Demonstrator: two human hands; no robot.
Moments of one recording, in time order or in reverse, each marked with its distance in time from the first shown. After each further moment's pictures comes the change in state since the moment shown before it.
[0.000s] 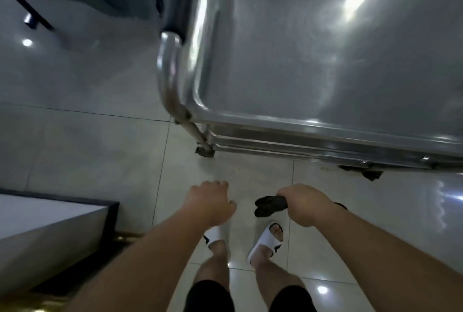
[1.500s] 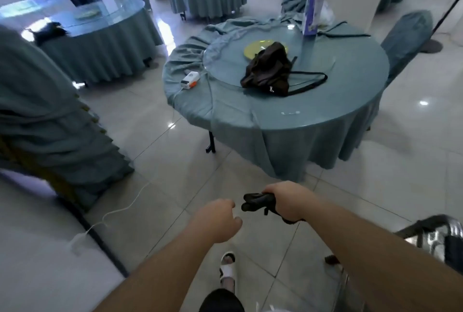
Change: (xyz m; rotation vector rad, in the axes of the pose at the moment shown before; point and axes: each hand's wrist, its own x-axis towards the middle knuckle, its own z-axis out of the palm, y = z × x) left_hand -0.199 -0.505 -0.389 -0.399 0.494 -0.387; right_hand -0.046 -0.579 -0.524 -0.324 0.431 -0.453
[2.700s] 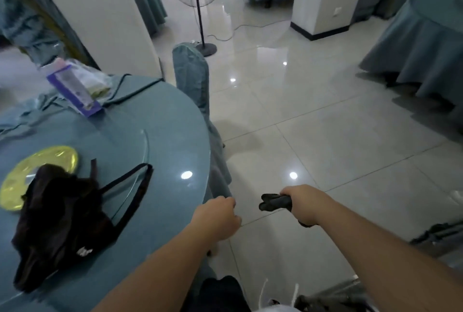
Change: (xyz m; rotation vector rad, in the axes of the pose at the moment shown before) left_hand 0.428 0.514 -0.204 0.506 -0.184 0.779; right_hand 0.034 0.501 -0.191 0.588 0.277 0.882
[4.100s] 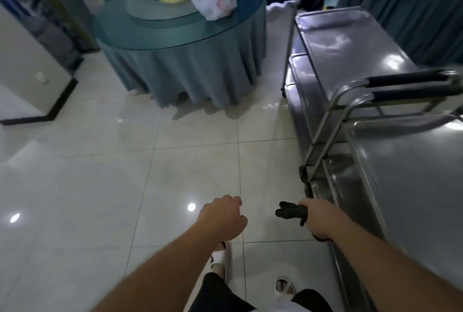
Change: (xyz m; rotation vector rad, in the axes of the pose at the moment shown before) left_hand 0.495 0.564 -0.181 0.733 -0.245 0.992; right_hand 0.133 0.443 -0.151 0.850 0.289 1.095
